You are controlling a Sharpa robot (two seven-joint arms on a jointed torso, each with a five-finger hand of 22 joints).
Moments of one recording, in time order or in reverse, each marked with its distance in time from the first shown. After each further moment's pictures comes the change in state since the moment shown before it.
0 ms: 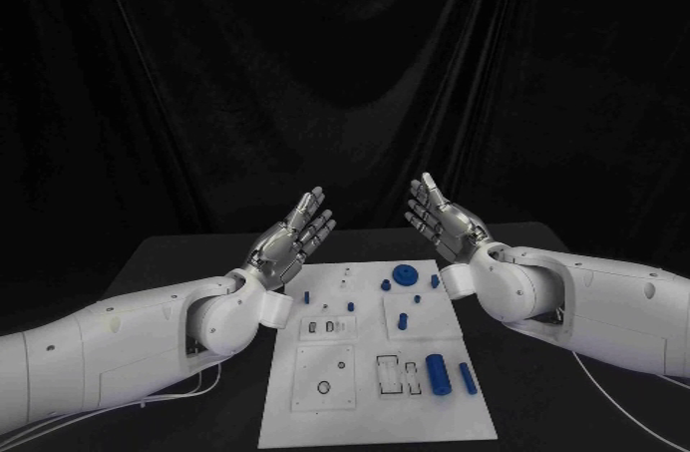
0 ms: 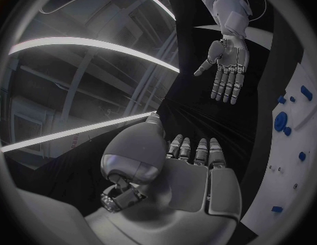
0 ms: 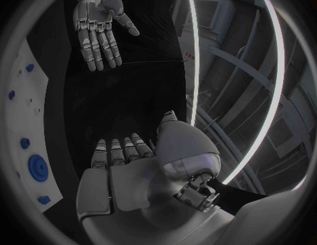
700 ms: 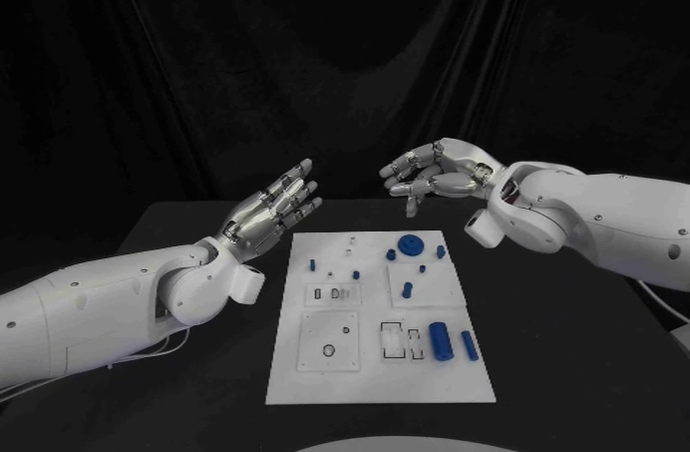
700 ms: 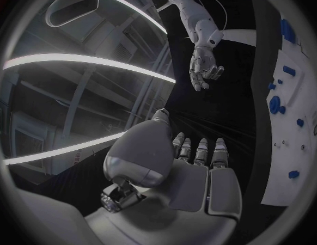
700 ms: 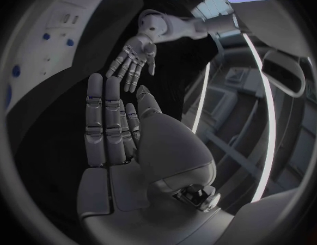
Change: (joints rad) left arm 0.000 -0.127 0.000 0.019 -0.210 0.053 0.016; left_hand 0.245 -0.023 0.039 0.000 0.228 0.073 0.059 0.012 0.008 0.002 0.070 0.000 0.000 0.000 0.058 0.000 0.001 0.029 0.006 0.160 0.000 0.000; right arm 0.157 0.000 0.001 -0.069 -0.908 0.134 -0.103; right_hand 0.508 -0.088 0.114 -0.234 0.047 0.630 0.151 0.226 0.053 0.761 0.196 0.430 0.055 1.270 0.025 0.533 0.258 0.008 1.177 0.048 0.558 0.235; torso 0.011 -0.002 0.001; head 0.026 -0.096
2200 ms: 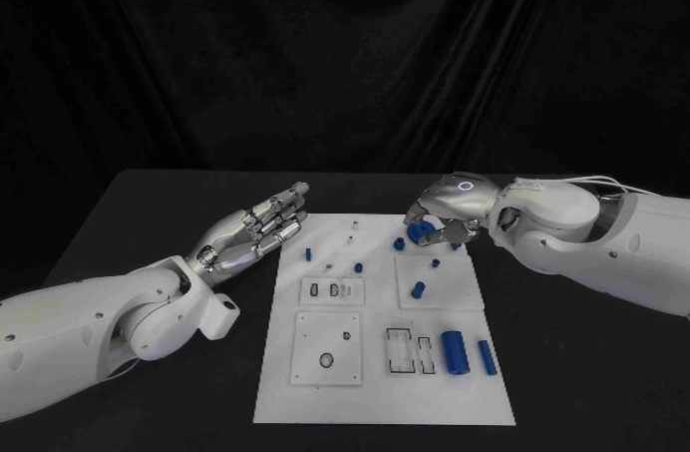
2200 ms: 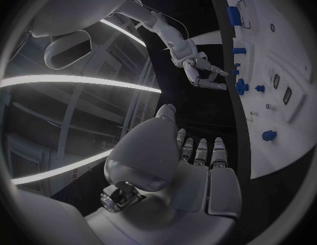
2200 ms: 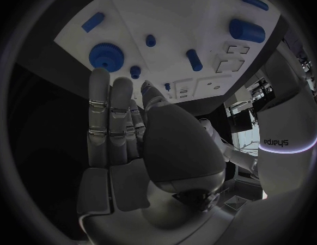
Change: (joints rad) left arm 0.048 -0.092 0.000 0.116 -0.328 -0.123 0.021; left_hand 0.147 -0.042 0.033 0.004 0.069 0.059 0.009 0.004 0.004 0.005 0.048 0.000 0.001 -0.002 -0.057 0.000 0.000 0.000 -0.005 -0.064 0.000 -0.001; right arm 0.015 -0.108 -0.001 0.164 -1.158 -0.155 -0.341; right_hand -0.003 -0.192 0.271 0.137 -0.039 0.153 0.025 -0.178 -0.010 0.248 -0.032 -0.315 0.003 0.170 -0.044 0.276 0.228 0.000 0.129 -0.048 0.226 0.217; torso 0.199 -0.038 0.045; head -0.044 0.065
